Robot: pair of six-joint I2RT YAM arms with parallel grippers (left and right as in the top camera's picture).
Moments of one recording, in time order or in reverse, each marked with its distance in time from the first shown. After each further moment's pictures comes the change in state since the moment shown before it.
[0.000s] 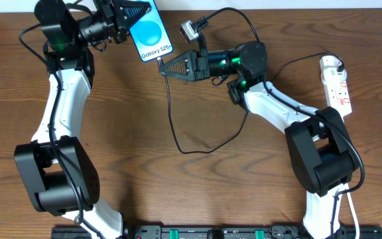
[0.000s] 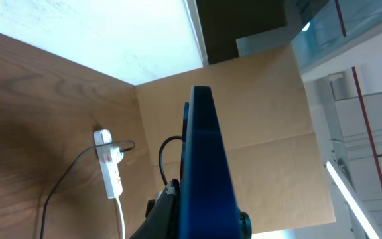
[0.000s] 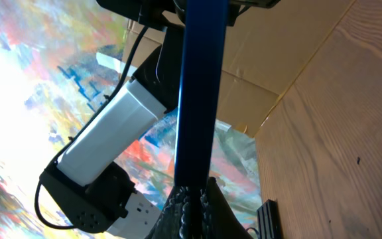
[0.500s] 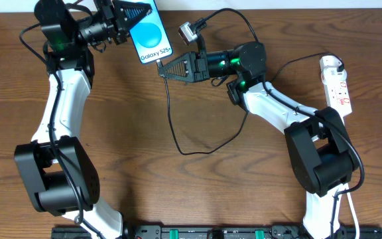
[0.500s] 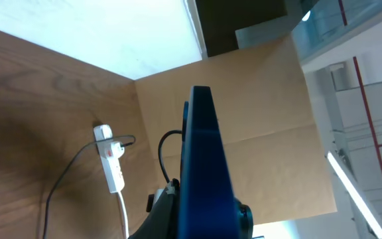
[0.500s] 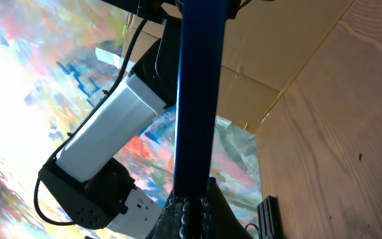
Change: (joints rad) left arm 0.000 0.000 0.000 0.001 0.030 0.026; right arm 0.004 0.000 0.000 0.001 -0.011 0.000
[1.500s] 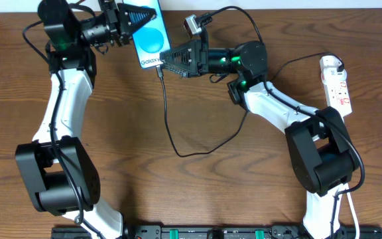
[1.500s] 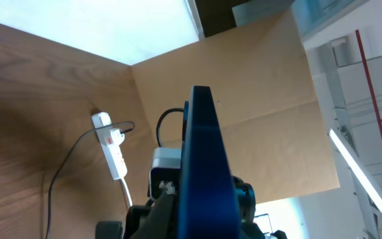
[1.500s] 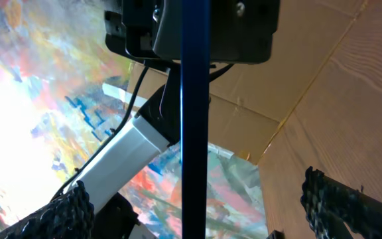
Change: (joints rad) left arm -0.003 0.000 0.000 0.000 0.061 0.042; right arm -0.009 0.000 0.000 -0.002 0.127 0.011
